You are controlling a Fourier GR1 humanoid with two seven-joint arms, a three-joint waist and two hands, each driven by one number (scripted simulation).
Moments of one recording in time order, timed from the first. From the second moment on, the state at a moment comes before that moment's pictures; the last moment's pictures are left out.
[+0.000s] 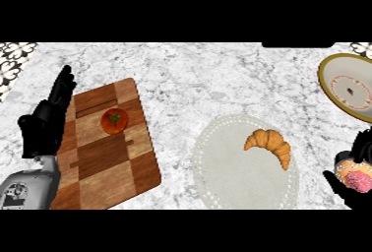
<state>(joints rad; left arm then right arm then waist) -0.21 0.22 0.05 -1.61 -0.17 0.11 0.17 0.06 -0.33 -0.24 -2.03 0.33 0.31 0.08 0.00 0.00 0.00</state>
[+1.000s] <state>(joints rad) -0.25 0.19 0.03 -1.61 -0.19 0.10 0.18 -0.53 -0.63 -0.47 -0.85 0.51 -0.06 -0.44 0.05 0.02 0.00</state>
